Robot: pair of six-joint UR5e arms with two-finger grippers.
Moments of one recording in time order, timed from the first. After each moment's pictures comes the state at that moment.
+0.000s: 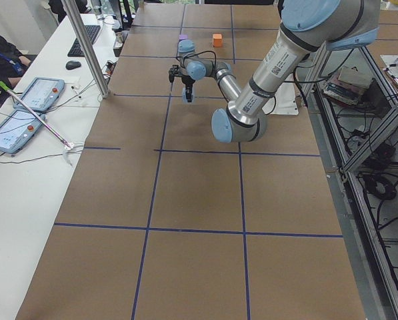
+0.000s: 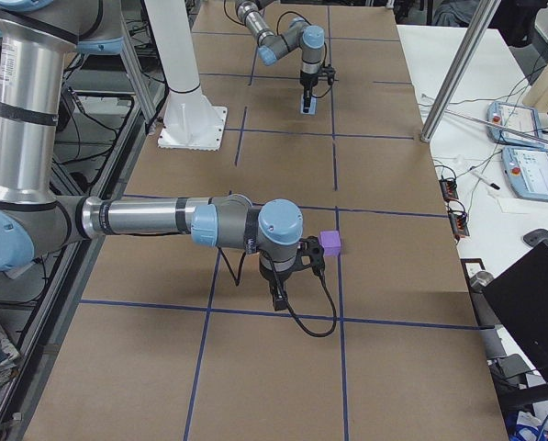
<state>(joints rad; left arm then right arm) -0.56 -2.44 -1.40 -1.61 -1.97 -1.18 1.57 -1.78 1.85 -1.69 2.36 -0.26</state>
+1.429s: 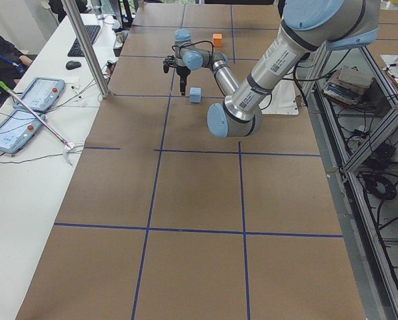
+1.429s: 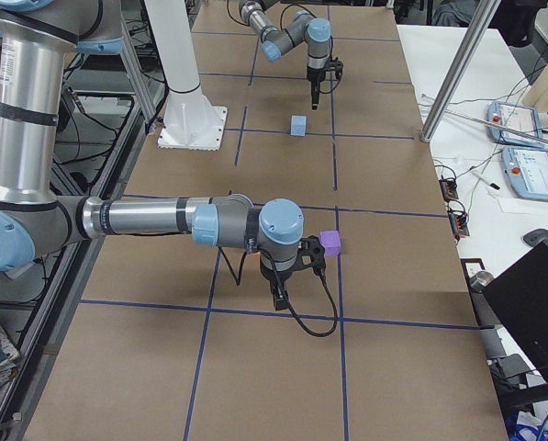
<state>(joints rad) -0.65 -2.41 -1.51 -1.51 -1.97 -1.08 1.57 -1.78 1.86 -1.69 2.36 -0.26</state>
